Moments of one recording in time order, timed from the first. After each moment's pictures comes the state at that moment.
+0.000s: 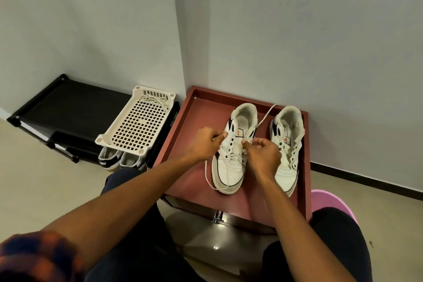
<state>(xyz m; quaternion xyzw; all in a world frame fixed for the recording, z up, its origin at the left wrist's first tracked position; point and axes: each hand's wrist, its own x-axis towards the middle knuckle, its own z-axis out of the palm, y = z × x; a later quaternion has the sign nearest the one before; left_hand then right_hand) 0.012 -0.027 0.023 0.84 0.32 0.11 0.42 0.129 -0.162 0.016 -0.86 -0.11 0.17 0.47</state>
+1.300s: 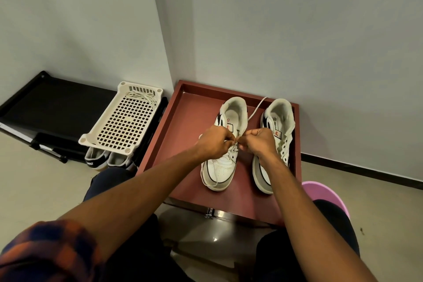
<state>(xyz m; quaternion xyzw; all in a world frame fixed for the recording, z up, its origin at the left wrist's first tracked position) 0.064 -0.046 0.011 0.91 0.26 0.01 0.31 0.184 -0.154 0.012 -0.79 -0.10 0.36 0.48</state>
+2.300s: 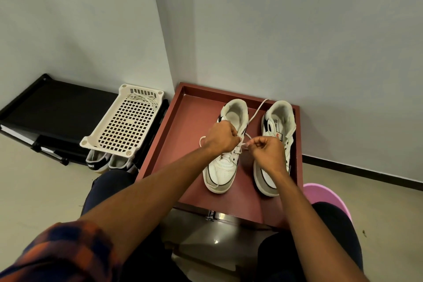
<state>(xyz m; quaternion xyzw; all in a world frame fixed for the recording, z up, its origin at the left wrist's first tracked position) 0.091 -0.054 0.022 0.84 0.41 0.02 0.35 0.182 -0.188 0.004 -0.84 -0.27 0.22 0.42</state>
